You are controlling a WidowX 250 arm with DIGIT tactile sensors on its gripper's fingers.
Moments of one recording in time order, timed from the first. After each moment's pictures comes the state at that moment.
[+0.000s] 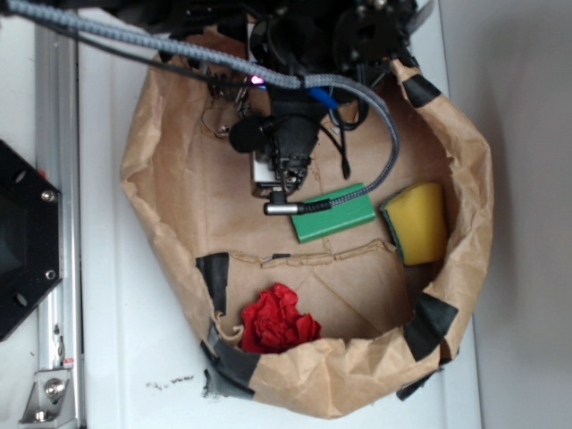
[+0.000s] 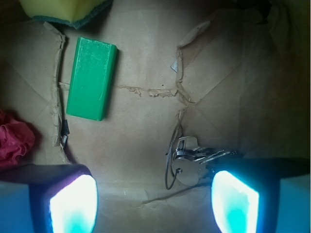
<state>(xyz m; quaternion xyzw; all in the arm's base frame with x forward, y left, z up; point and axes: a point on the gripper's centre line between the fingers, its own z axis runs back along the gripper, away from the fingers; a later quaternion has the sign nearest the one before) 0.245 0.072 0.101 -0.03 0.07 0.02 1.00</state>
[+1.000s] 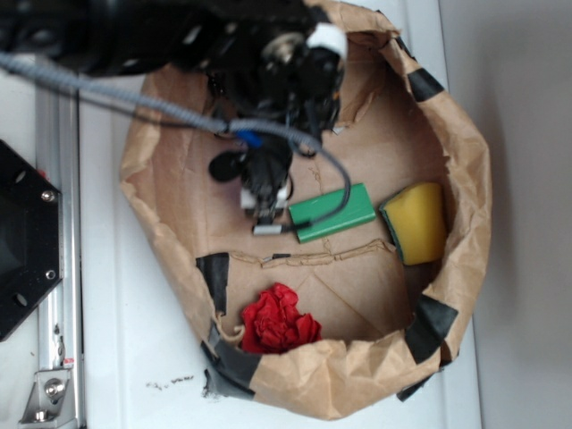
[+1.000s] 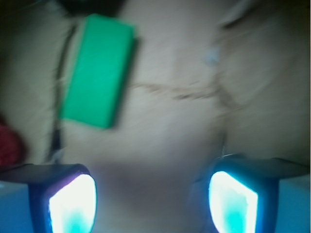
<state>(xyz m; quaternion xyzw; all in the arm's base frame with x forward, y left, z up) 0.237 0.076 0.053 -0.04 0.01 0.03 1.00</state>
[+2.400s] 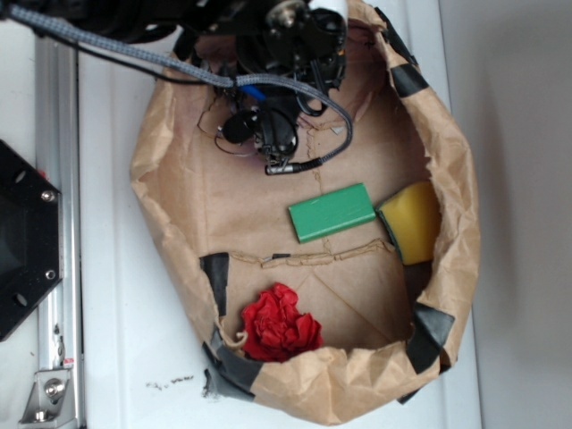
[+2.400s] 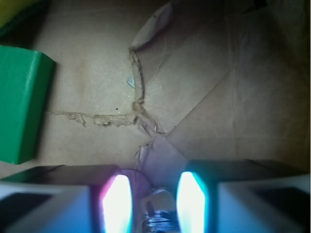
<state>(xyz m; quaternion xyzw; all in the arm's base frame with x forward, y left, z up) 0.245 0.100 0.045 0.00 -0.03 0.04 1.00</state>
